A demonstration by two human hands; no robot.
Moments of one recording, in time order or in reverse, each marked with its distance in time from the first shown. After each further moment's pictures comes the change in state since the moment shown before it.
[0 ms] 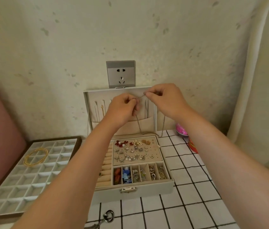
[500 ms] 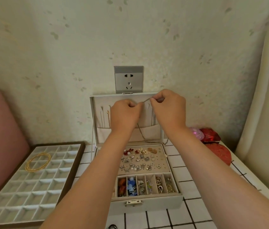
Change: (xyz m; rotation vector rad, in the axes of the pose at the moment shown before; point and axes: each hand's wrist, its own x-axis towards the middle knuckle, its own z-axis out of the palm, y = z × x) left_hand 0.016 -0.020 0.011 0.193 0.363 0.001; right_hand 0.005 0.010 0.044 -0.141 0.417 -0.024
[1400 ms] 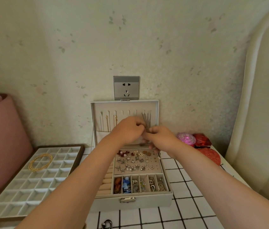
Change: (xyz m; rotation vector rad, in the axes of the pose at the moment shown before) left_hand -0.019 0.009 -0.013 0.298 -0.602 0.117; right_hand -0.044 0.015 -0.027 0.291 -0.789 0.520
